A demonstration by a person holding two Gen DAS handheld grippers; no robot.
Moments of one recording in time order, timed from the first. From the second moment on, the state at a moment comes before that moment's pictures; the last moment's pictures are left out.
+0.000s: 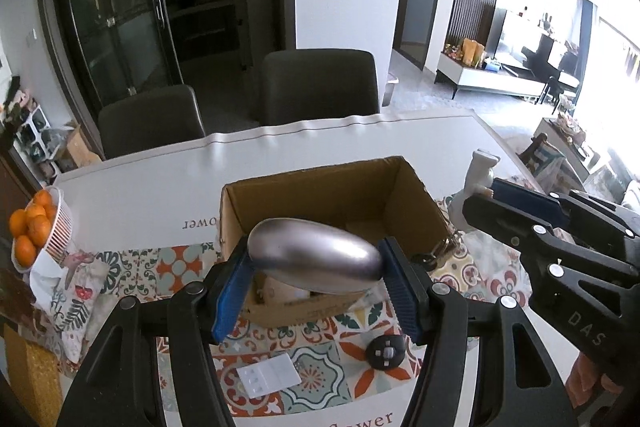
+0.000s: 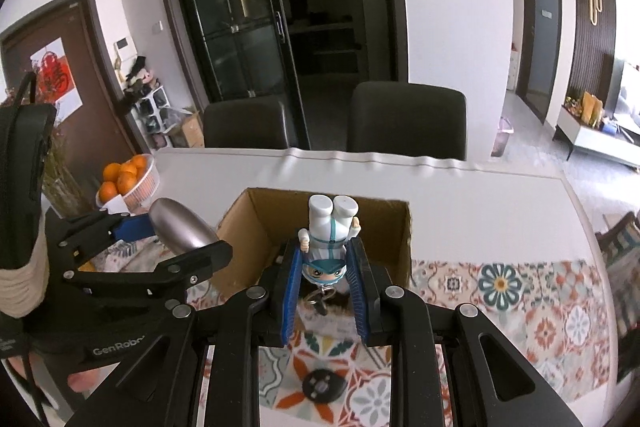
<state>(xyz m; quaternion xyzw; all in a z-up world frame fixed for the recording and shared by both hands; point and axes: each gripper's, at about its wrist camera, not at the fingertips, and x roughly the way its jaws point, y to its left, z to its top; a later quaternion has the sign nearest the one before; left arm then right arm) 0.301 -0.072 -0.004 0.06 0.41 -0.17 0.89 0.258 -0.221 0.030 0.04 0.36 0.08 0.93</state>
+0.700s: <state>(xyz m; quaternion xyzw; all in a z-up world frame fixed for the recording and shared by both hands) 0.372 -0.079 -0.095 0.08 0.54 -0.13 0.83 0.335 -0.226 -0.052 0.05 0.48 0.06 0.88</state>
